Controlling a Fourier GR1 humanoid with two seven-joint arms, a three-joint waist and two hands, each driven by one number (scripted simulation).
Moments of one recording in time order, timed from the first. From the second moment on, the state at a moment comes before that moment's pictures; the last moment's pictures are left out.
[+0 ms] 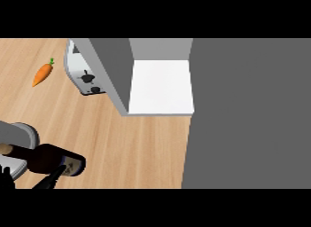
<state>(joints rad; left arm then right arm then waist) 0.38 0.01 0.15 -1.66 0.21 0.55 -0.25 0.15 -0.14 -0.06 -2.38 -0.37 0.28 0.32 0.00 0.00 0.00</state>
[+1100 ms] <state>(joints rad) 0.14 0.00 0.24 -1.20 0.41 0.38 -0.46 0.11 -0.13 -0.07 -2.38 -0.39 0.27 0.36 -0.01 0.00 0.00</state>
